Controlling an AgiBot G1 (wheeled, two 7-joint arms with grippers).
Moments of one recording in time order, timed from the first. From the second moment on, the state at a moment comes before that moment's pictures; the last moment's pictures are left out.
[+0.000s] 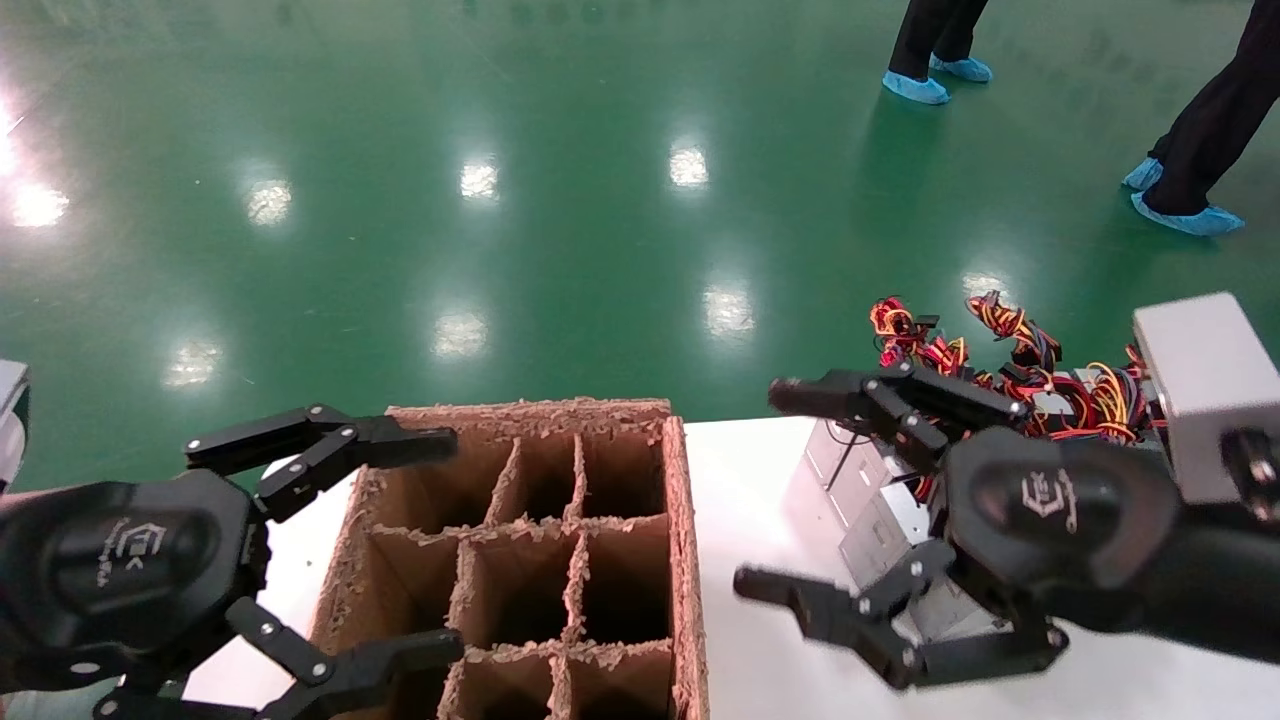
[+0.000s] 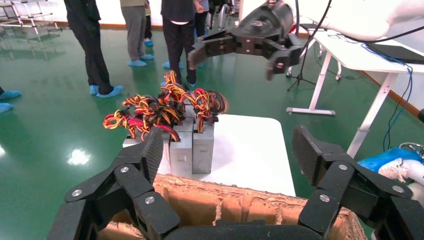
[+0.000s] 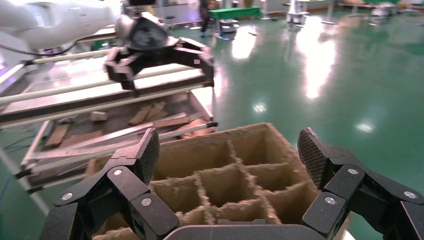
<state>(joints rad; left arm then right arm) -1.10 0.55 0.42 -1.25 0.62 1.43 -0.10 1.08 -0.56 -0.37 1.29 -0.67 -1.36 0.18</state>
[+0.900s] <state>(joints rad) -1.10 0.55 0.42 -1.25 0.62 1.43 -0.10 1.07 -0.62 -0.27 1.28 -0.74 -1.51 0.19</state>
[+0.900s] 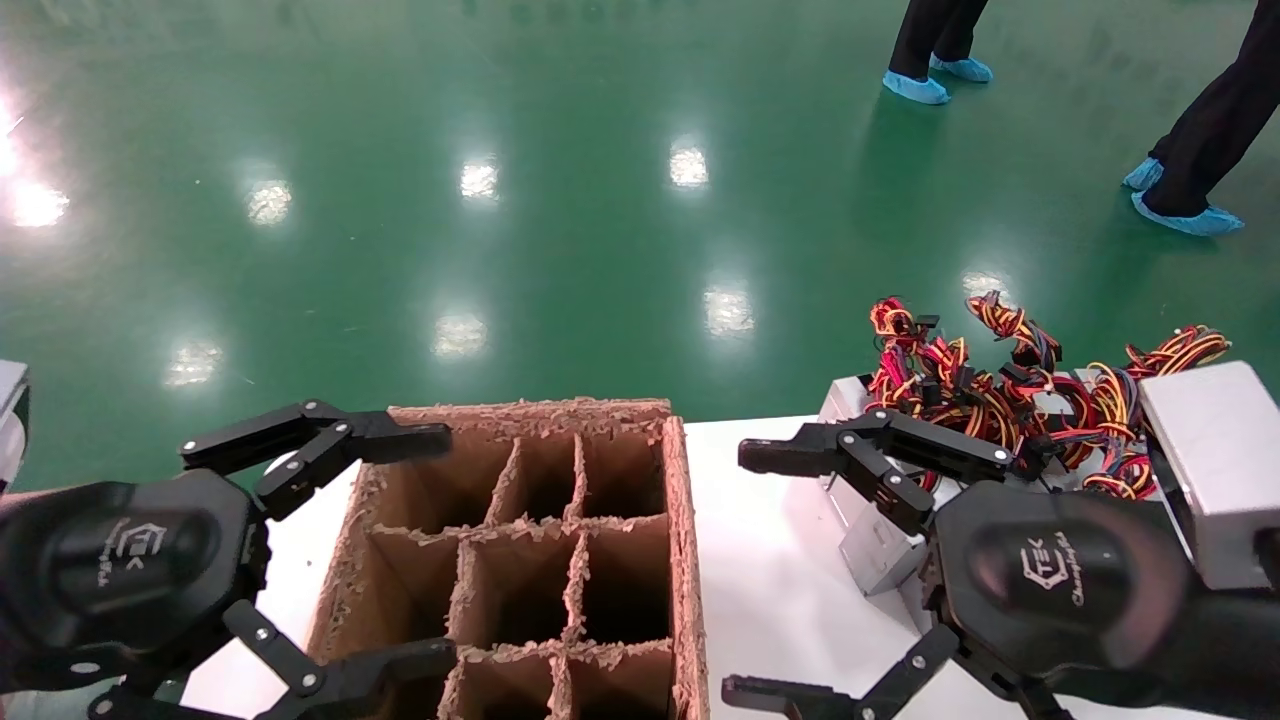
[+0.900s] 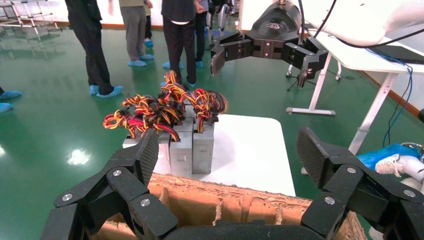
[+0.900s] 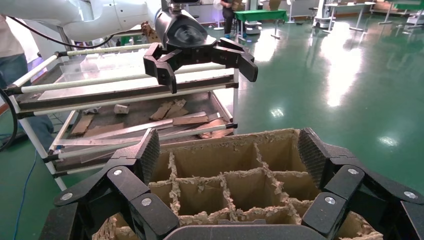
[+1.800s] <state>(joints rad) -1.10 0.55 0.42 -1.25 0.62 1.43 -0.10 1.07 -0.61 -0.28 1.28 -0.73 -1.49 0.19</state>
